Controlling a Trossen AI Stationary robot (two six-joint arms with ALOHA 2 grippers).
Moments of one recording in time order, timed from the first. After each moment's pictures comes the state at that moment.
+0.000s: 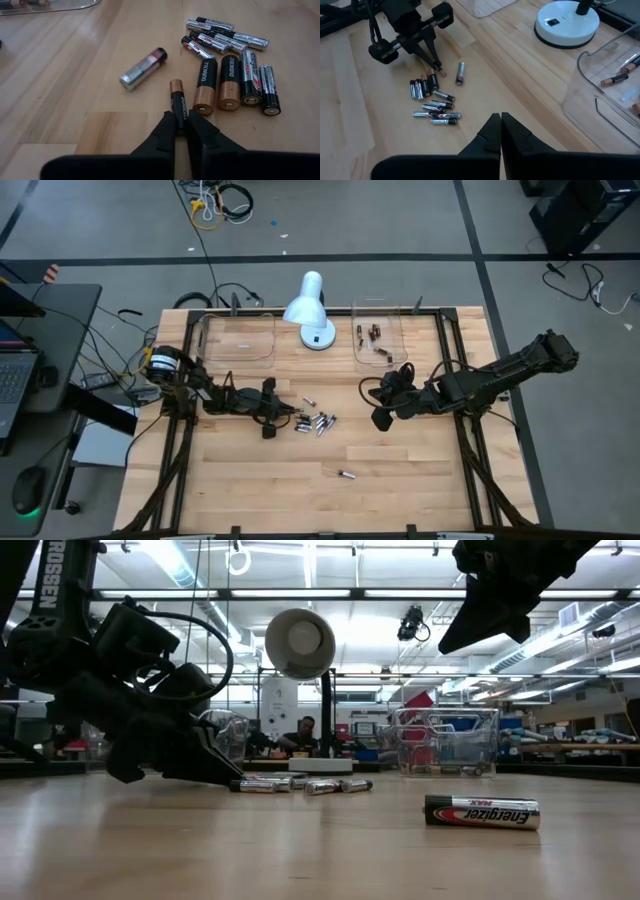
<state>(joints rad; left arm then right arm) -0.05 1.86 0.23 1.13 -0.13 0.01 0.29 1.19 0.79 -0.44 0.56 0.73</state>
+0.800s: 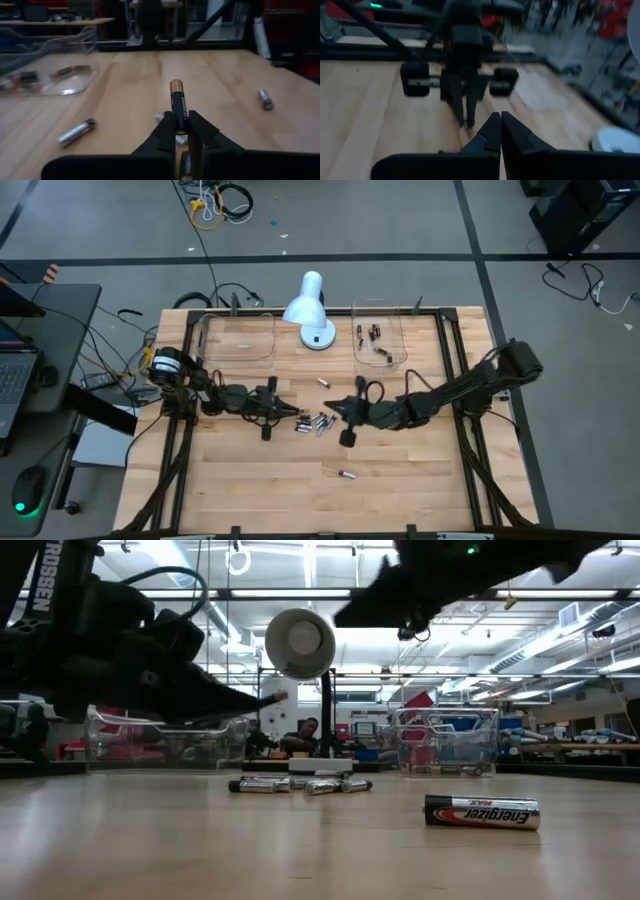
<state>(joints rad) -0.07 1.85 0.20 1.56 -0.01 -0.01 0.29 1.60 0.79 0.50 0.59 0.04</state>
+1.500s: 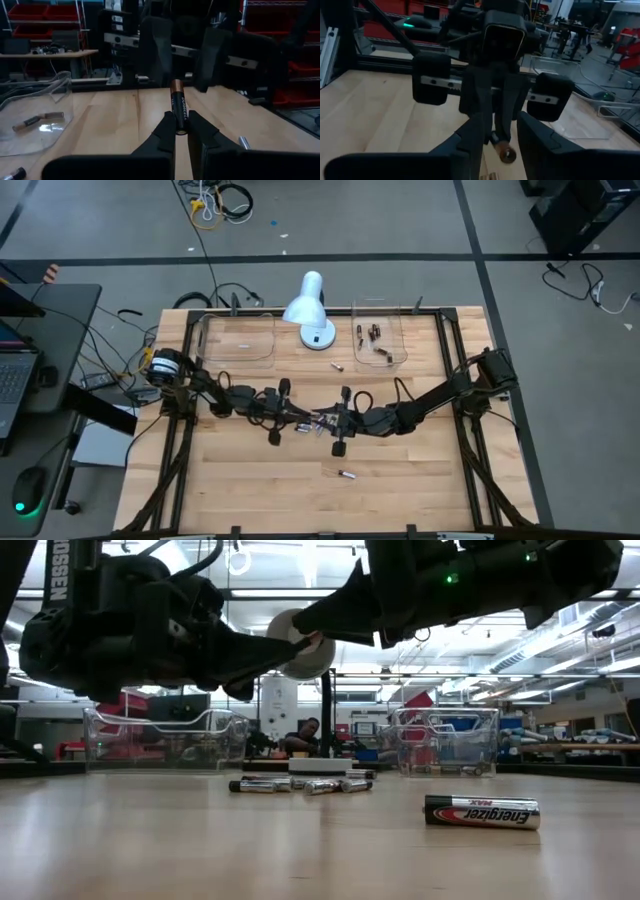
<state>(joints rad) -0.11 1.84 0.35 1.57 0.04 0.00 0.29 1.82 0.80 0.87 0.48 -0.08</state>
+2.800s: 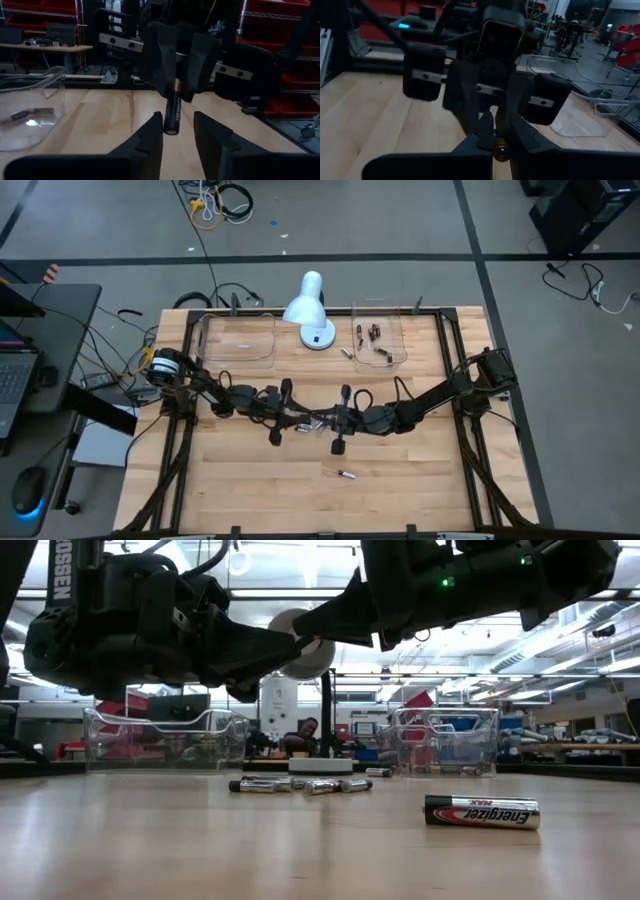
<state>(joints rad) -0.10 1.84 0.36 1.56 0.06 -0.09 0.28 1.81 0.80 0.87 0.49 -0.07</state>
